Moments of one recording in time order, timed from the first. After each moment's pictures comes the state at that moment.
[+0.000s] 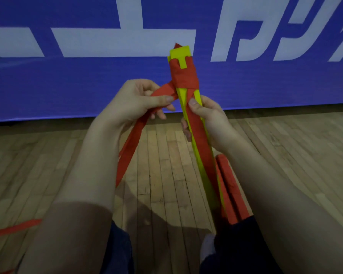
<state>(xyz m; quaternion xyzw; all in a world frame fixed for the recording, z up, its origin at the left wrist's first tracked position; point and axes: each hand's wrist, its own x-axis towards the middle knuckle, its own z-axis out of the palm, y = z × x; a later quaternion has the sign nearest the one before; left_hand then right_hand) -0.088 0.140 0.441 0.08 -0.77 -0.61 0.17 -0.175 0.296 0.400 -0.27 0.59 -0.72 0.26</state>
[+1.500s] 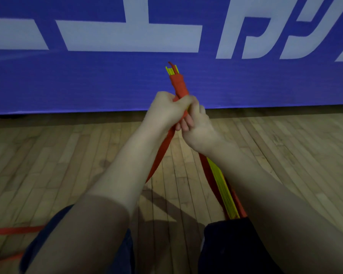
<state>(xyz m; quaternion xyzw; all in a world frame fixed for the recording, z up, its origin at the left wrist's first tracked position) -0.106 0.192 0.427 0.21 -0.76 -0.60 0.15 -0.173 0.273 0.366 -0.35 0.87 -0.35 0.01</state>
